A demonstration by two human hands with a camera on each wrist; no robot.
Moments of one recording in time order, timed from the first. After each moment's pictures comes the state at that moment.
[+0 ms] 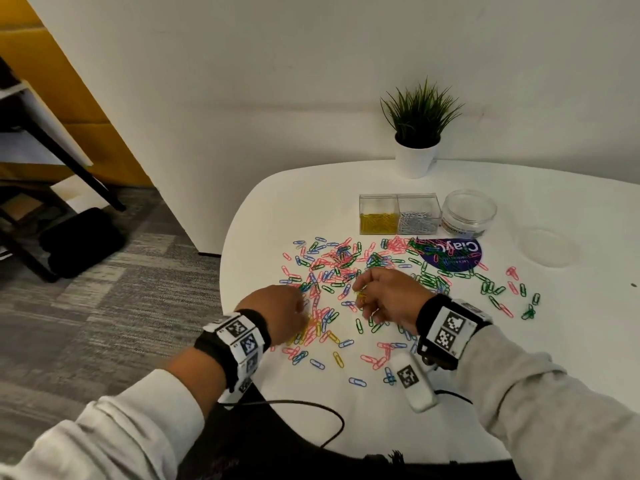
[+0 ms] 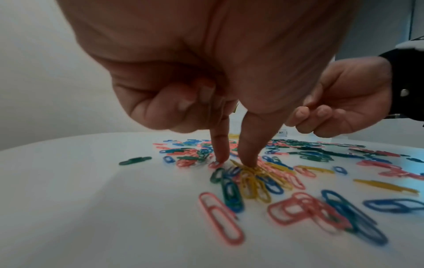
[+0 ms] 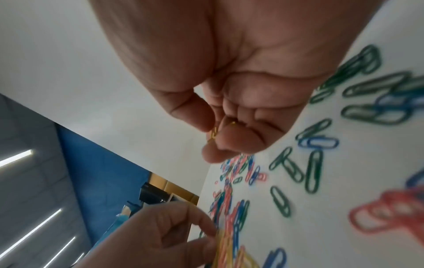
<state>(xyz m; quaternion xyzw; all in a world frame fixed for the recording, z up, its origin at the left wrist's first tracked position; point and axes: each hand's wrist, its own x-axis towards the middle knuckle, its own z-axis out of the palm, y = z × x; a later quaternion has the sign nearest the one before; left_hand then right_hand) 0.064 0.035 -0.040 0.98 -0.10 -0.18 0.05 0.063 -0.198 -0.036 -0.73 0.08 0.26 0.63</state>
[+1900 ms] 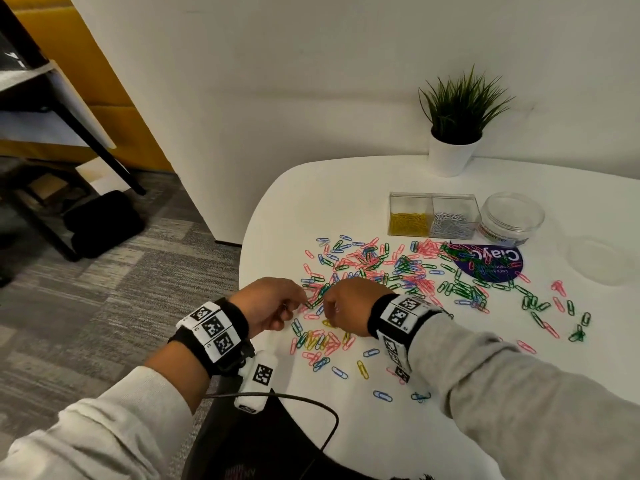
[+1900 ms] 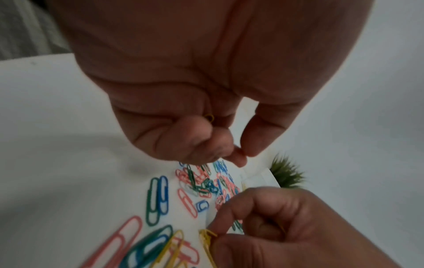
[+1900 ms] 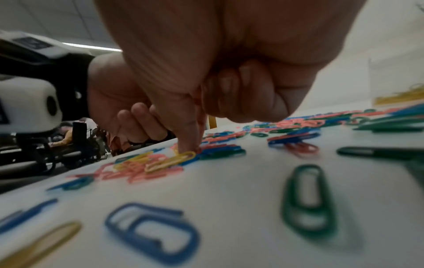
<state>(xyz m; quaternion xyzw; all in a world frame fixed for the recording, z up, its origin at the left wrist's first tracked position) 0.077 0.081 -0.043 0.73 0.16 -0.28 0.60 0.090 -0.115 -0.044 -0.93 -0.24 0.23 0.17</state>
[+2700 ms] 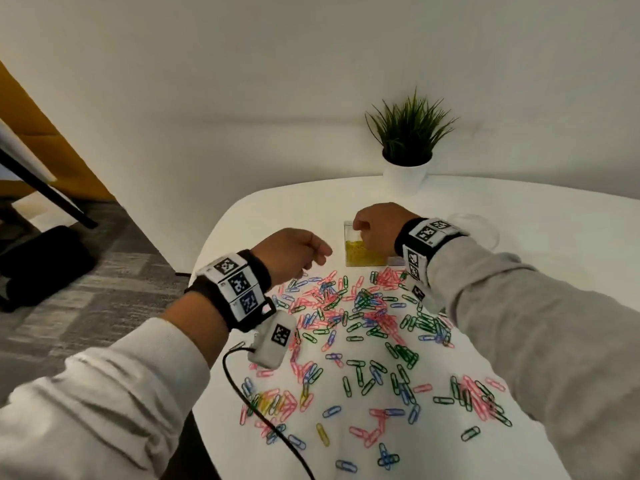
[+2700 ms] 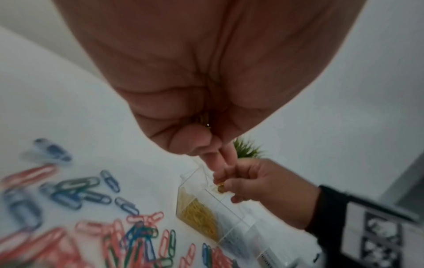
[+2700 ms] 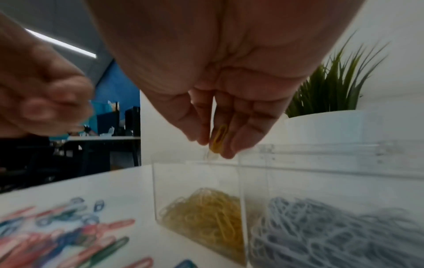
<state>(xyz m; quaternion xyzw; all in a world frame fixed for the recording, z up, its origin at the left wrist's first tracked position) 0.205 -0.026 0.010 0.85 -0.02 -0.21 0.49 0.250 -0.239 0.001 -0.98 -0.12 0.10 0.11</state>
